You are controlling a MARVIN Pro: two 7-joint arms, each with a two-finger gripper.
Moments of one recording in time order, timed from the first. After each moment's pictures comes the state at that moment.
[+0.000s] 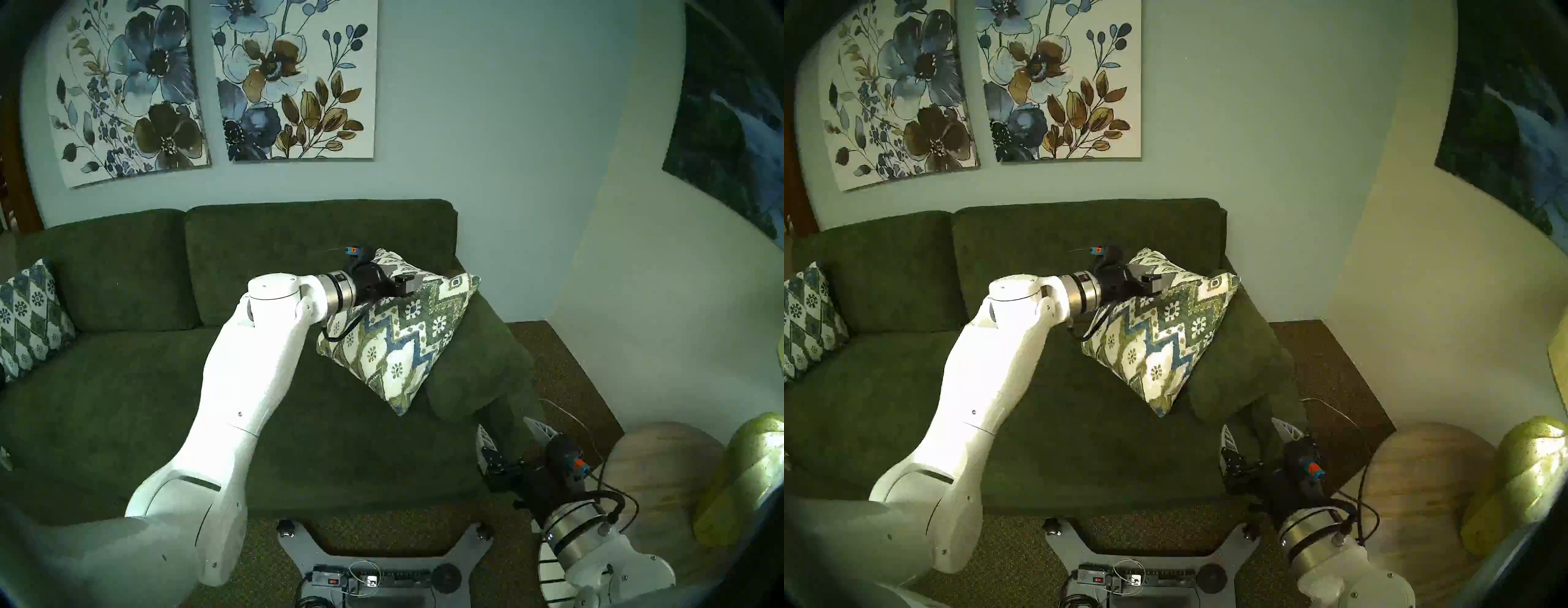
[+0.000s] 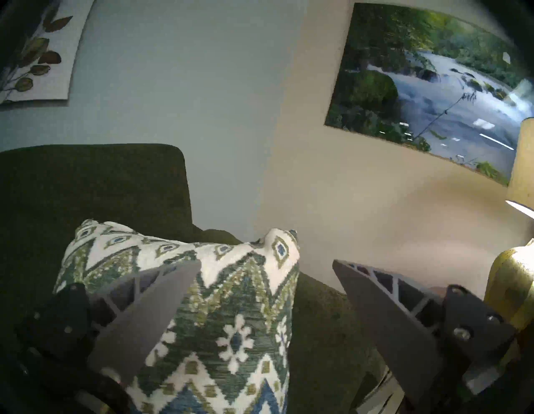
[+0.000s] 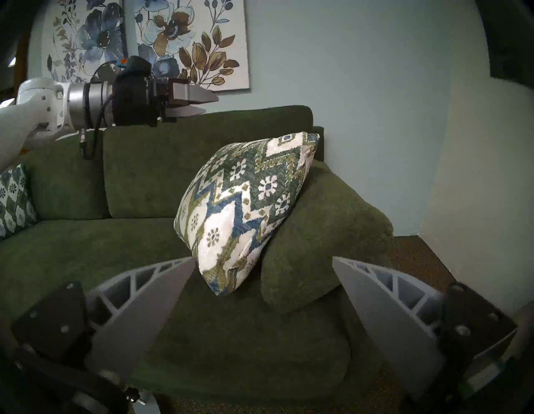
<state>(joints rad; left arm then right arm) 1.13 -1.40 -1.46 -1.39 -0.25 0.48 -0.73 -2.65 -1.84 1.72 -2.41 -0.04 0.00 0.49</state>
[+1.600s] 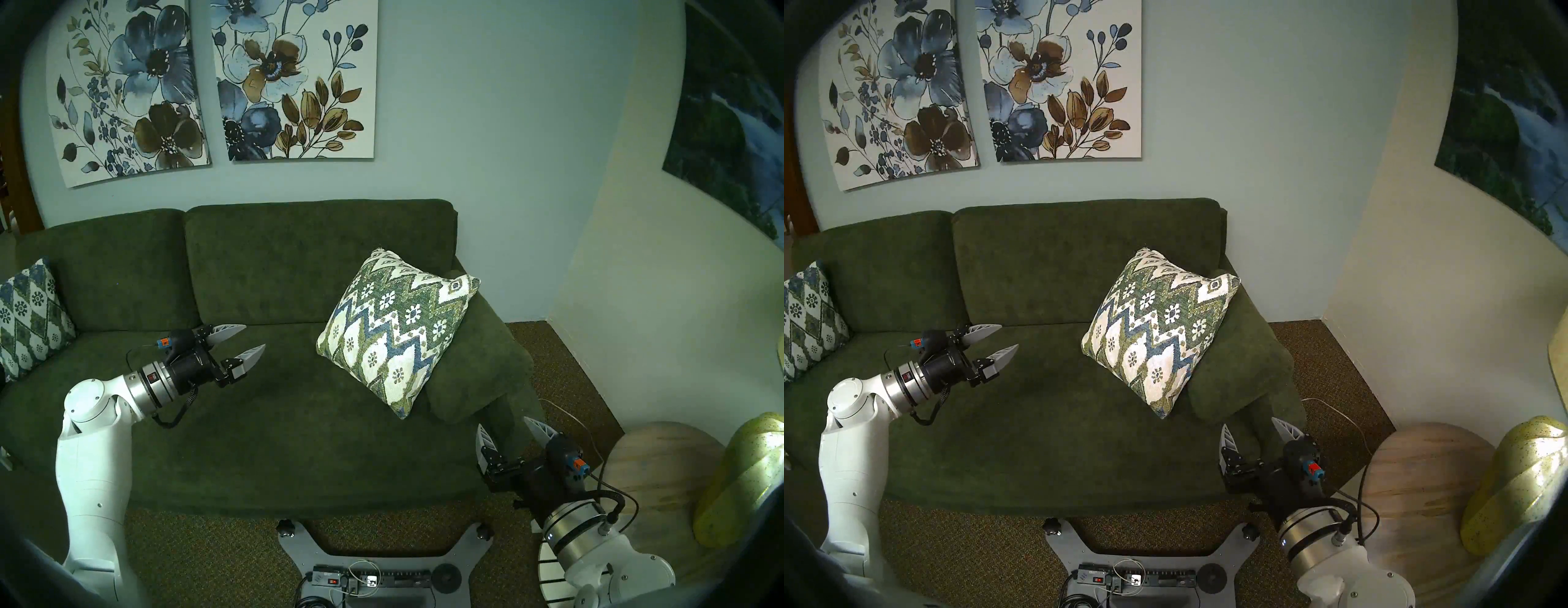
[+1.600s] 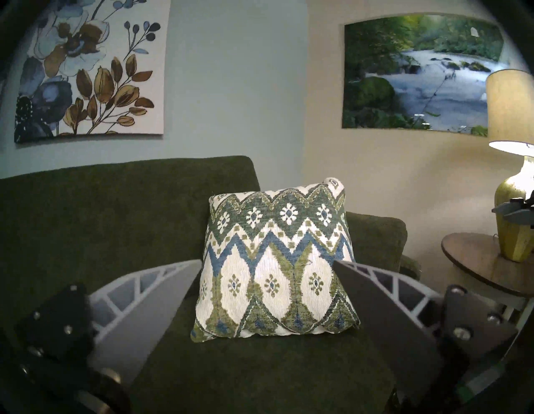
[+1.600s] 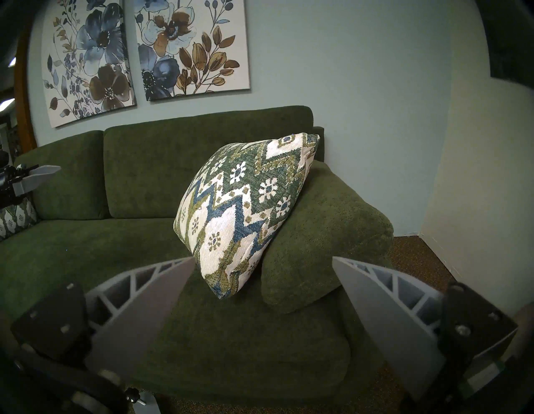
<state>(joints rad) 1.59 -1.17 -2.06 -1.36 -0.32 -0.04 -1.27 -2.64 -1.86 1.73 -2.41 -0.05 0.00 0.51</state>
